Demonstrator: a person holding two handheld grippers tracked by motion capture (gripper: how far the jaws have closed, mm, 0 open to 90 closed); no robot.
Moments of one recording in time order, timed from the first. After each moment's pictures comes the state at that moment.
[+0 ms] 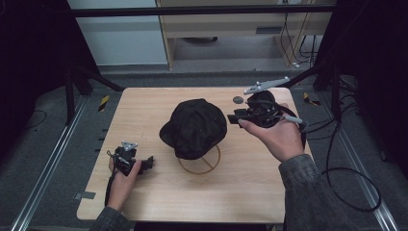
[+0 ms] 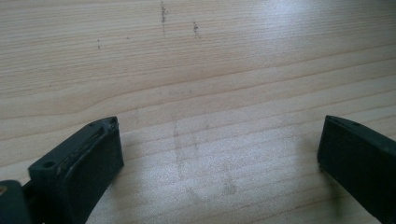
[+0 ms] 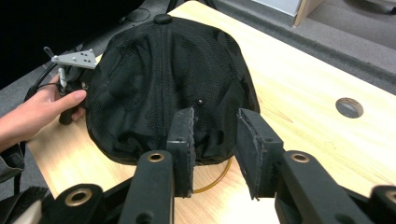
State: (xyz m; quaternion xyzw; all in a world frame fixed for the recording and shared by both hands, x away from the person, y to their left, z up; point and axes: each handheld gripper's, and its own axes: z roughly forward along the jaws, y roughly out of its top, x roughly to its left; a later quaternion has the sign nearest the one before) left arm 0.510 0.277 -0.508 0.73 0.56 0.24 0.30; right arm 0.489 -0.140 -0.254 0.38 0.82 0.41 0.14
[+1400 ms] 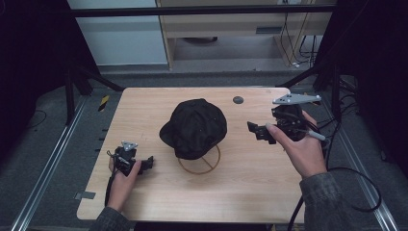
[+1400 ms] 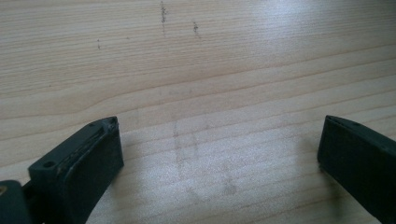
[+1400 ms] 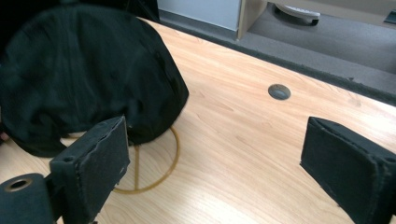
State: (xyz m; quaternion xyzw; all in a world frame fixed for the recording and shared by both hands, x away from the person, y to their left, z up) left arm 0.510 0.277 -0.508 0.73 0.56 0.24 0.30; right arm 0.473 -0.194 -0.283 0.44 0.76 0.42 0.22
